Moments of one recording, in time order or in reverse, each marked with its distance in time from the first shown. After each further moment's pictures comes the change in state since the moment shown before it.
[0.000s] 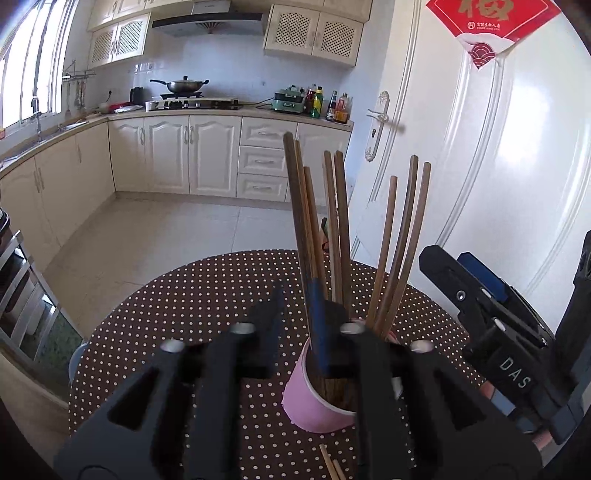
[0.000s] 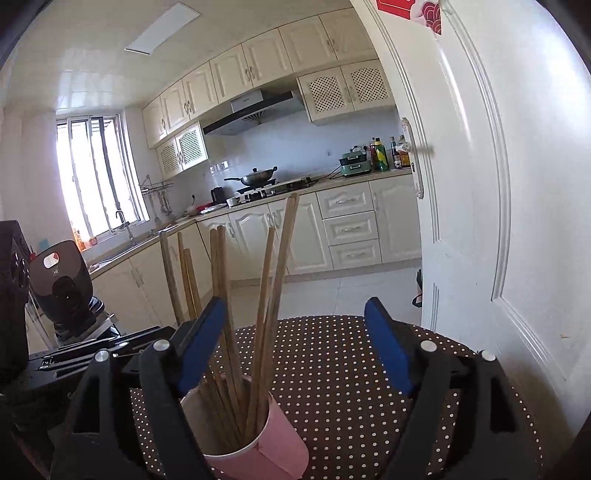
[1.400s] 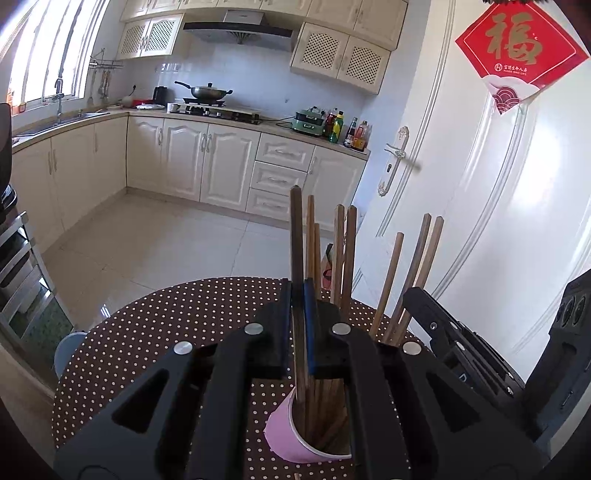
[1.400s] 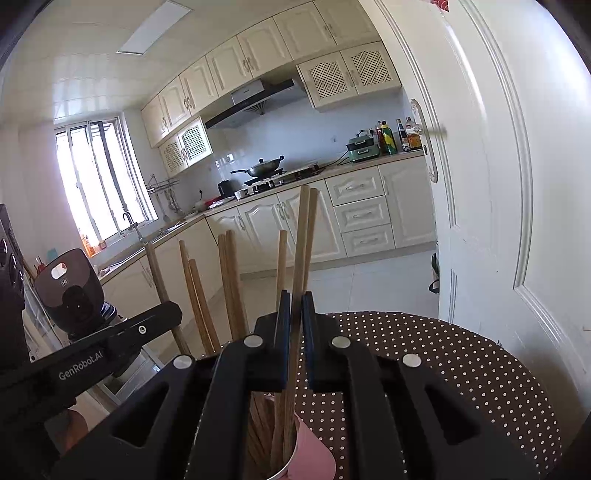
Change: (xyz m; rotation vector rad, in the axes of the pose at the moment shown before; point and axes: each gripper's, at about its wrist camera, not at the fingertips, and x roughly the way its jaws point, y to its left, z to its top) left arm 0.004 -0.001 0.025 -0.121 -0.082 0.029; right arm 0.019 0.004 0.008 0.056 0.048 0.049
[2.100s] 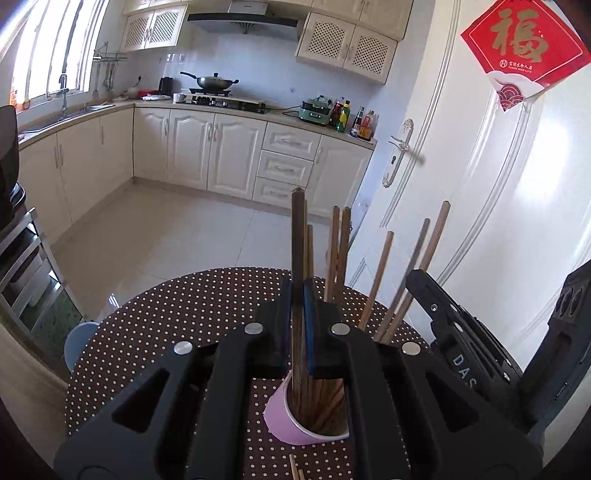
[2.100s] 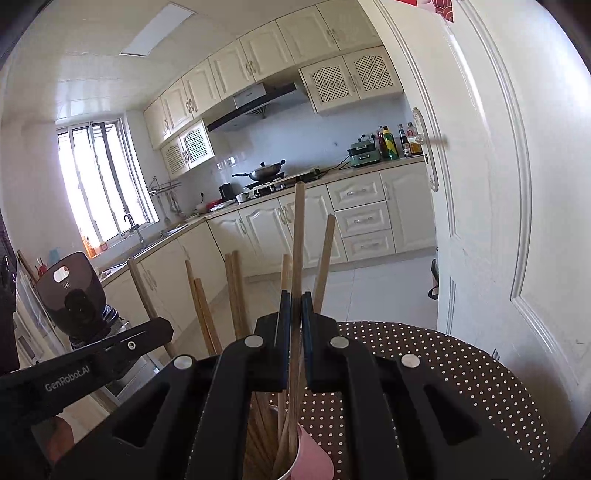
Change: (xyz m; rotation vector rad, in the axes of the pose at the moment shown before) left arm -0.015 -0.011 0.012 -0.004 0.049 0.038; right arm -0.009 0.003 0.012 -0.013 -0.007 0.001
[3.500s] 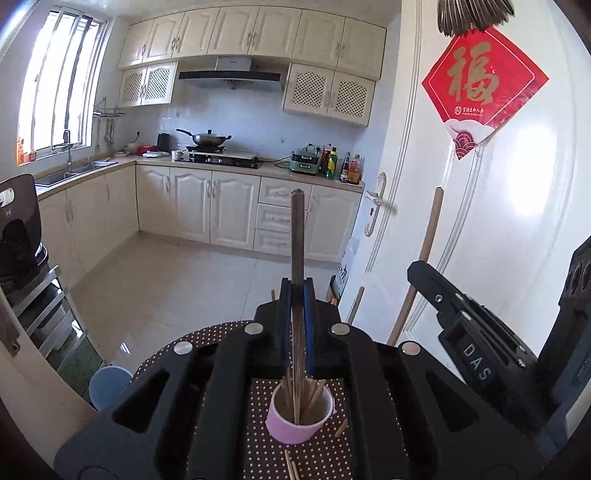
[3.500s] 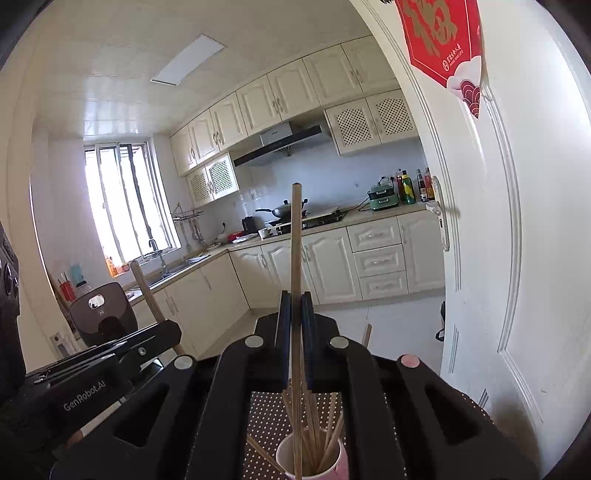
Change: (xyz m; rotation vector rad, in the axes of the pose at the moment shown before) left arm -0.115 -0.043 0.049 0.080 -0.179 0.013; right arm -0.081 0.039 0.067 -0.056 -0.125 0.060
